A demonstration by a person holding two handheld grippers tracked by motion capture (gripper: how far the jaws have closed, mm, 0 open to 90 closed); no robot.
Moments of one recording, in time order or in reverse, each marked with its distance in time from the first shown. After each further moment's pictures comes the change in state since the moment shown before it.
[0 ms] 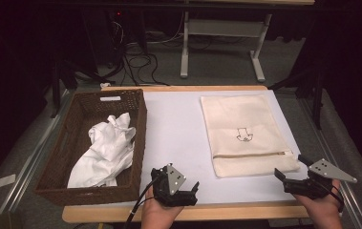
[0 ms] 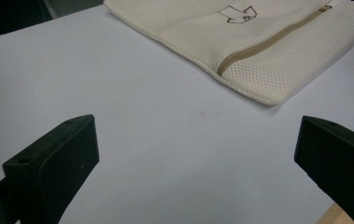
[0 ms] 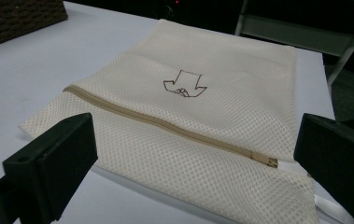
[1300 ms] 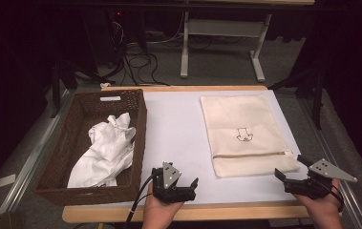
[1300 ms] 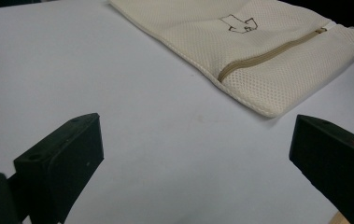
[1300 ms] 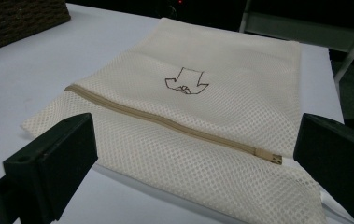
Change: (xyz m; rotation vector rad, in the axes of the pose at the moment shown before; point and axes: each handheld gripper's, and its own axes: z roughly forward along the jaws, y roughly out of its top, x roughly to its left) left arm 0.008 -0.007 0.013 -0.013 -0.050 -0.126; right arm -0.004 -0.004 0.002 -0.001 0.021 0.022
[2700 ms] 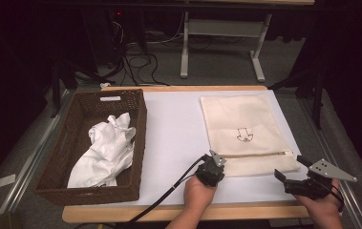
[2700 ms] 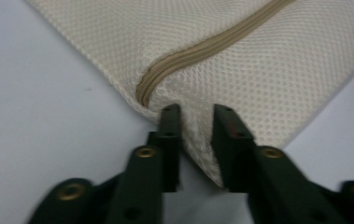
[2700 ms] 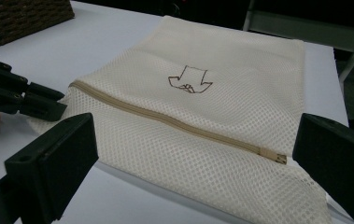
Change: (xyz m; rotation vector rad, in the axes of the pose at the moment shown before) left arm -0.060 0.027 0.121 0.225 -0.054 0.089; right arm 0.000 0.000 -0.001 0.007 0.013 0.000
